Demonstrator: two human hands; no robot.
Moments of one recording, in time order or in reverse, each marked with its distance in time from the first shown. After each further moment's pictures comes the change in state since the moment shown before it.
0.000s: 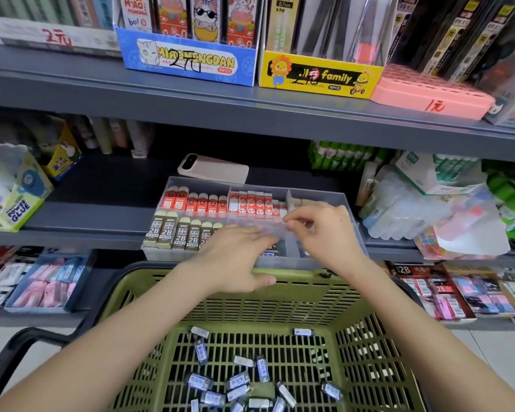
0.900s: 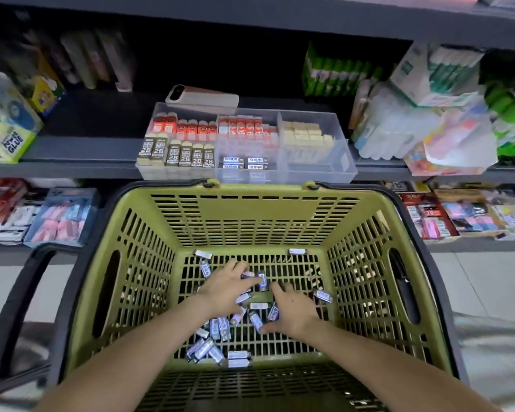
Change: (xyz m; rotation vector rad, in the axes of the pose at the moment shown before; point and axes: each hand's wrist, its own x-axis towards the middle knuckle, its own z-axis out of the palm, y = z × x) left_hand -0.104 0.058 0.174 -0.088 -0.483 -0.048; right_hand -0.220 0.041 0.172 -0.169 -0.820 0.222
